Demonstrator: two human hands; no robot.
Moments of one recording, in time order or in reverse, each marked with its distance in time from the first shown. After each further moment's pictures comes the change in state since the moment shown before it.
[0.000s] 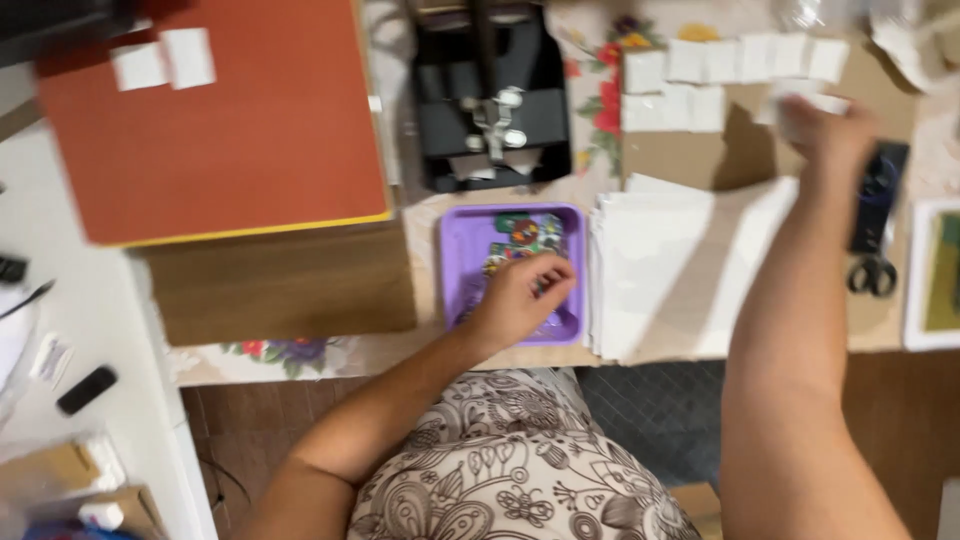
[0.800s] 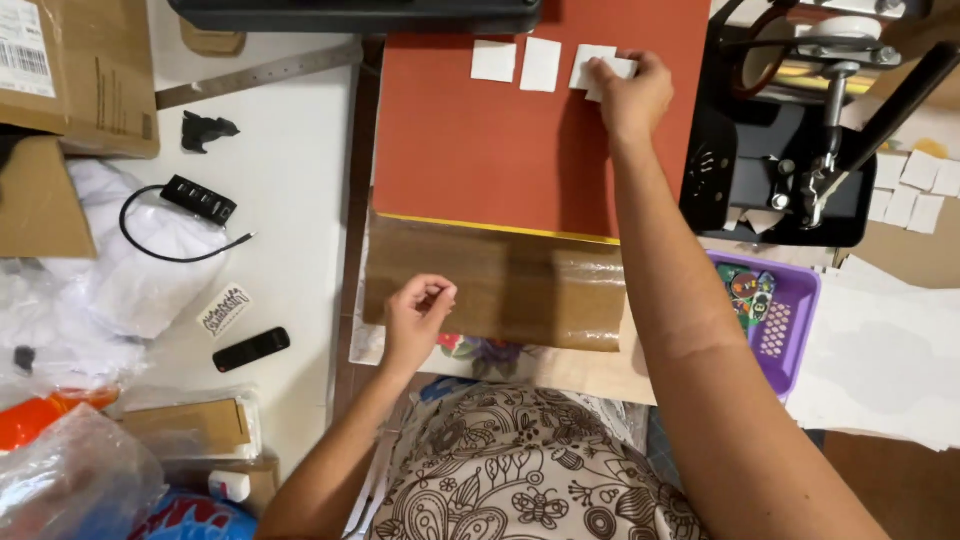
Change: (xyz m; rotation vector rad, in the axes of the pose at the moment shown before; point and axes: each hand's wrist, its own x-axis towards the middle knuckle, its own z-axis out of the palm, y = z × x) left_hand -0.237 -0.074 -0.375 0.035 0.584 -0.279; right_hand -0.487 -0.395 0.379 0.059 -0.218 -0.360
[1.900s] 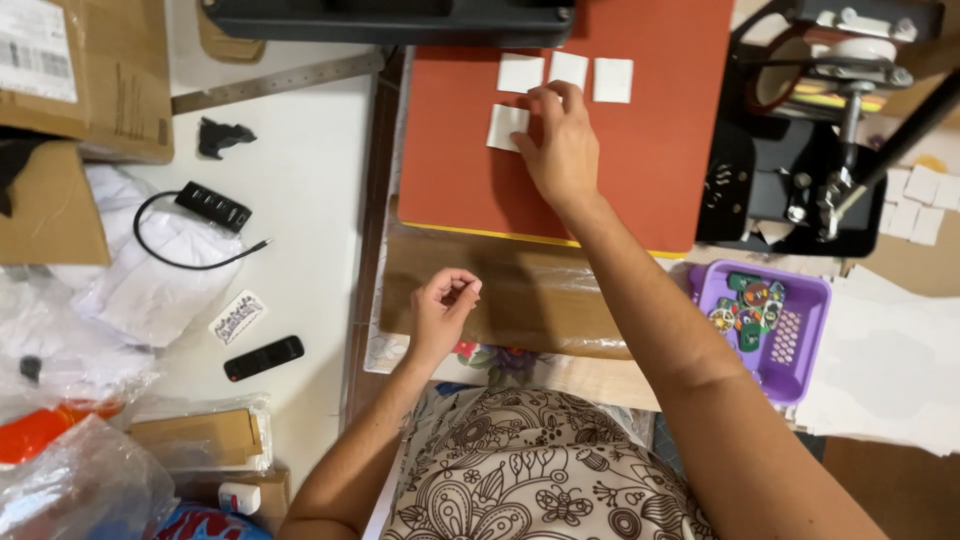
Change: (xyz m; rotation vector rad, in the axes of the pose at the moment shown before) left_hand 0.020 -0.001 -0.001 -0.105 -0.001 0.040; right_hand -0.119 -0.061 0.020 -0.257 -0.303 -0.660
